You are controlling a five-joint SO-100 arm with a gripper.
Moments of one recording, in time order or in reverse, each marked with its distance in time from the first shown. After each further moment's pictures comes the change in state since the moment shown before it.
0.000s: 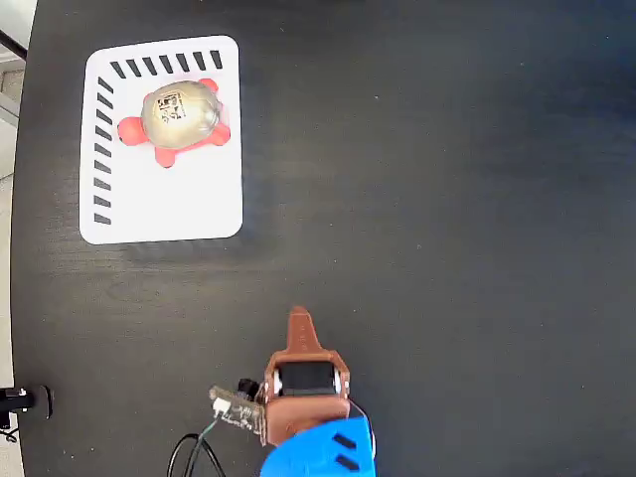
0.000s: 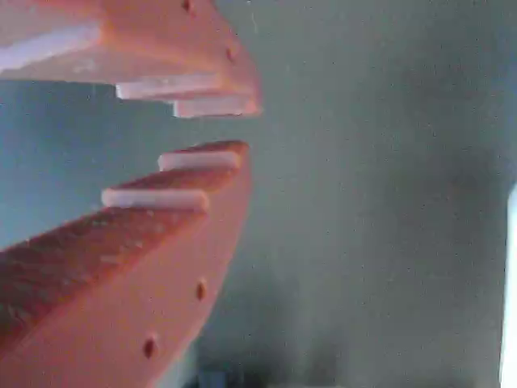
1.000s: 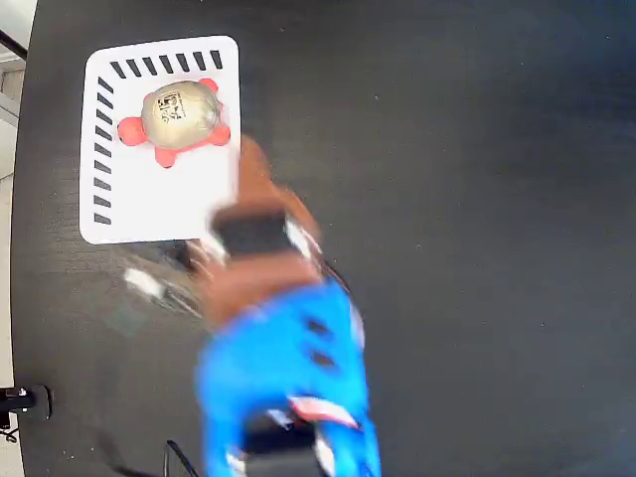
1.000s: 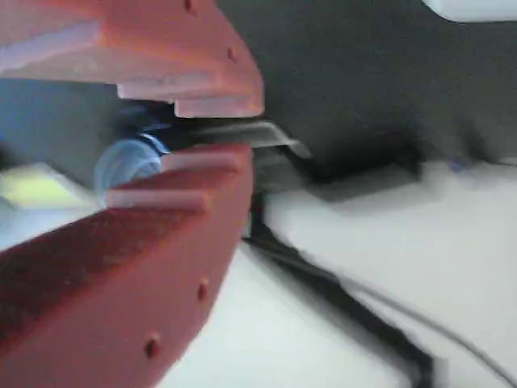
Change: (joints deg) arm -1.4 -45.4 -40.3 -21.4 -1.9
